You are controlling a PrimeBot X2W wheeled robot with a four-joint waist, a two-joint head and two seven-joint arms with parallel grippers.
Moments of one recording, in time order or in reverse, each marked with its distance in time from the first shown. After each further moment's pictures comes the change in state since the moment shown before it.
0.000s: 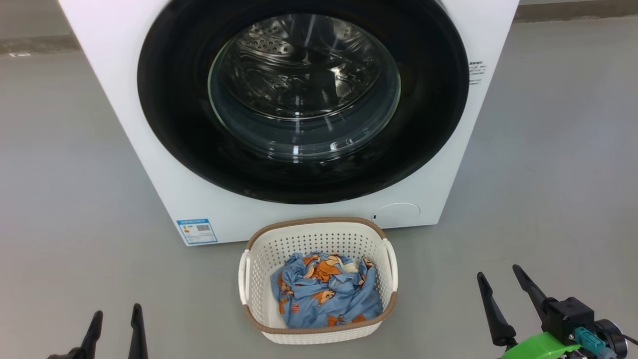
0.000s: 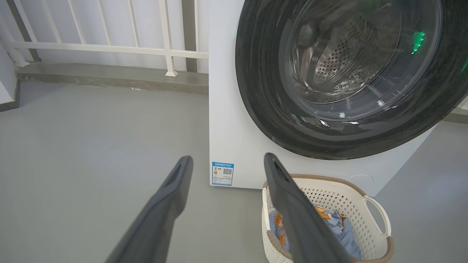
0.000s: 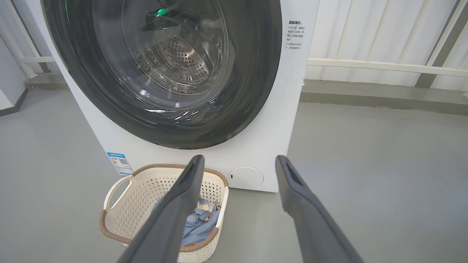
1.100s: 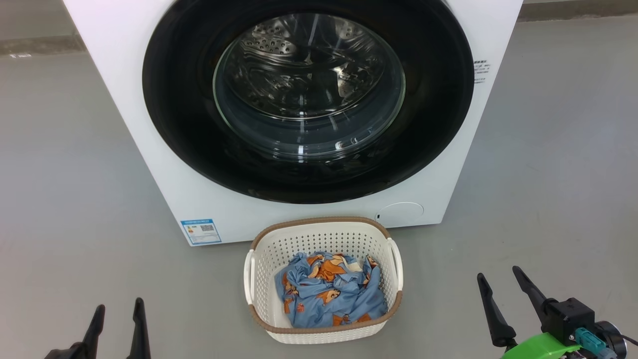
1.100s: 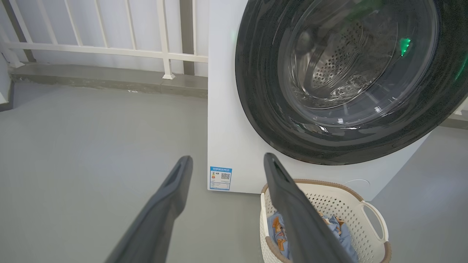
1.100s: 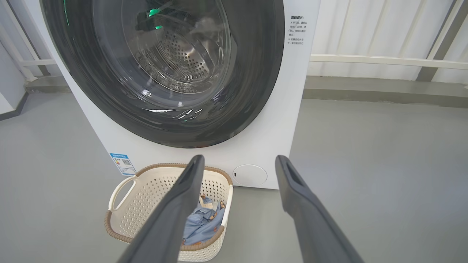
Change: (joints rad) left arm -0.013 -0.001 -0.009 -0.005 -0.018 0.000 0.003; right arm 0.000 0.000 0.002 0.009 0.023 0.000 0.004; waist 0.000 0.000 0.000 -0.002
